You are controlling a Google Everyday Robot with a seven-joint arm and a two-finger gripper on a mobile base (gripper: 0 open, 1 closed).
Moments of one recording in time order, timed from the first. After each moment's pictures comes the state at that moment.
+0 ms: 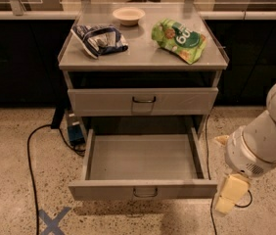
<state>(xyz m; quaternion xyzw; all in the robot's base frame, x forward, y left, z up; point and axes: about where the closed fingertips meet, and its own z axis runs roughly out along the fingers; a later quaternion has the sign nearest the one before) 0.387 -0.194 0.751 -0.60 0.78 0.09 0.13</state>
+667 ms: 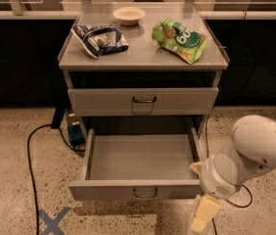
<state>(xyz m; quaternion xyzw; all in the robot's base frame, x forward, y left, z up) 0.371 -0.154 0.656 -0.59 0.78 0.17 0.11</state>
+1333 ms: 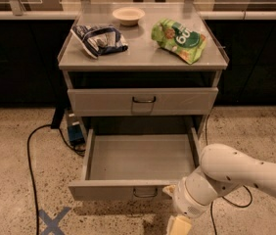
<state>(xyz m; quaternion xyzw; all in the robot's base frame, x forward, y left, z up) 0.343 -0.082 0.567 -0.61 0.74 0.26 0.09</state>
